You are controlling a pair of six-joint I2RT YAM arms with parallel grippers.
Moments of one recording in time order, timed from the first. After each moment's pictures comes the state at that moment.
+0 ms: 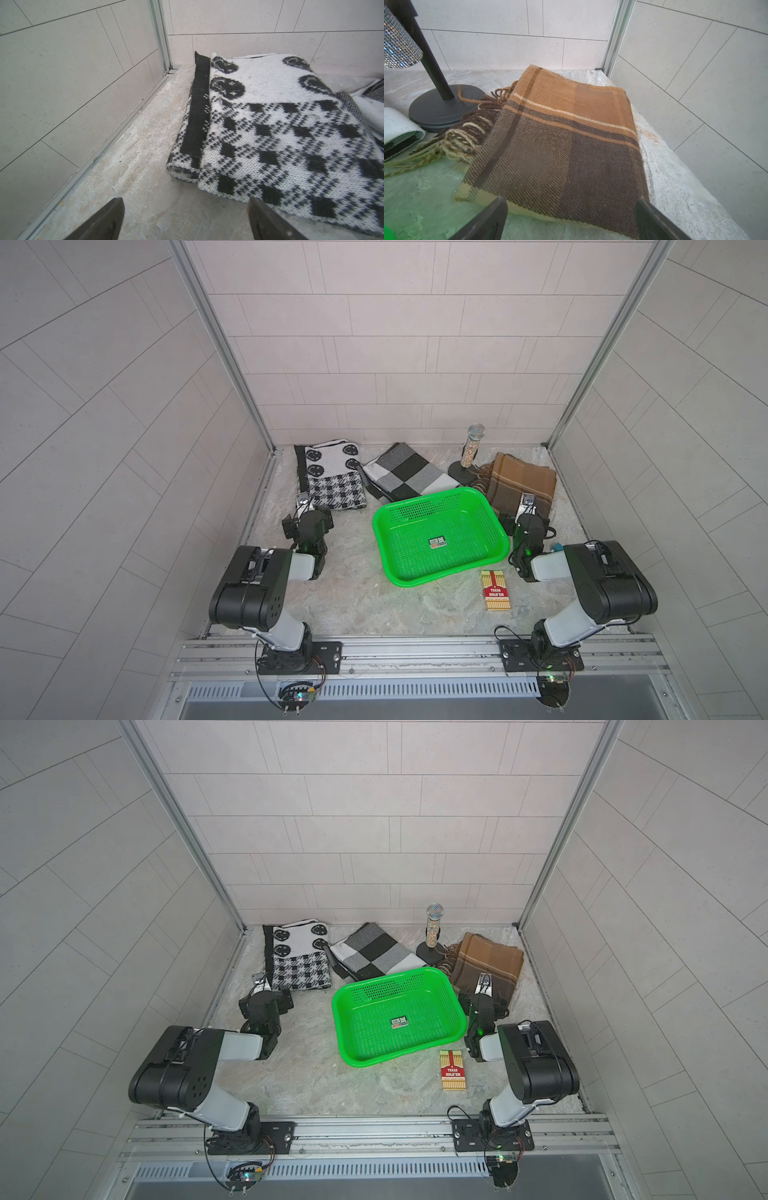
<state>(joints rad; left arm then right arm) -0.09 1.57 0.39 0.79 -0.50 -0.07 0.03 1.58 0.35 0.90 0.41 0.03</state>
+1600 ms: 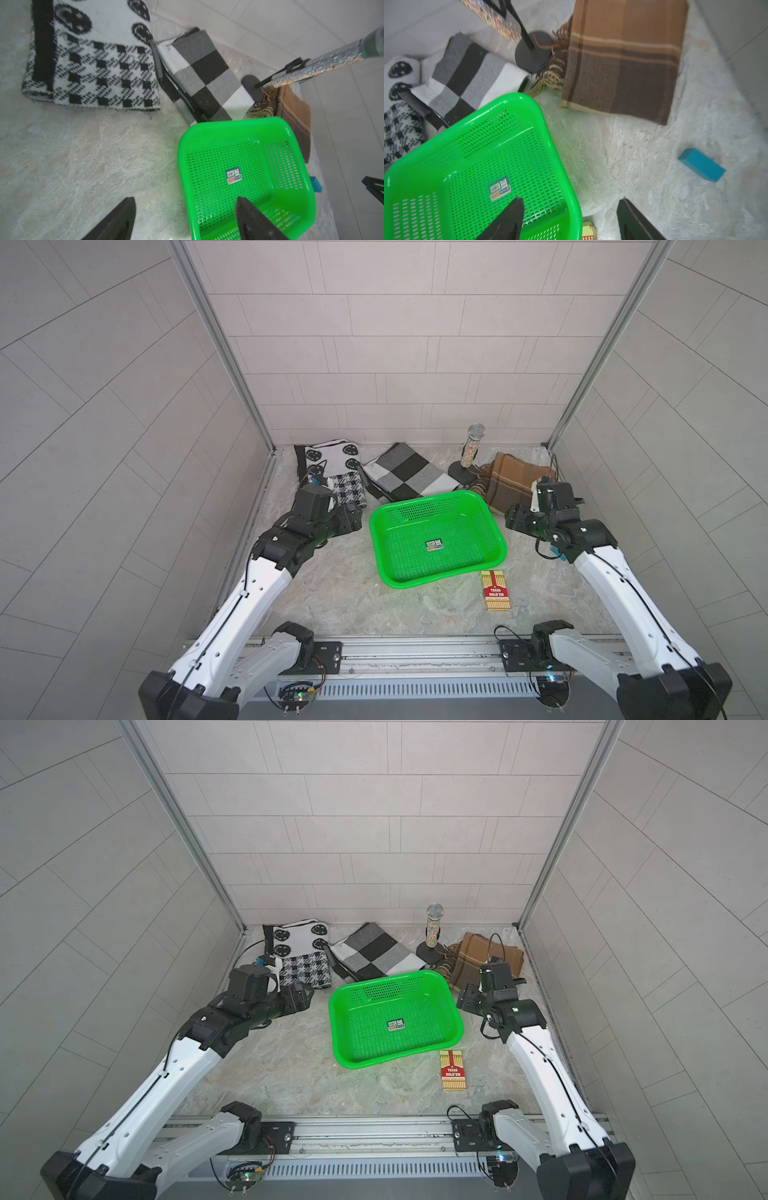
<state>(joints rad) -0.36 1.00 0.98 -0.73 0.05 -0.55 0.11 1.07 0.99 -0.82 0.02 0.42</state>
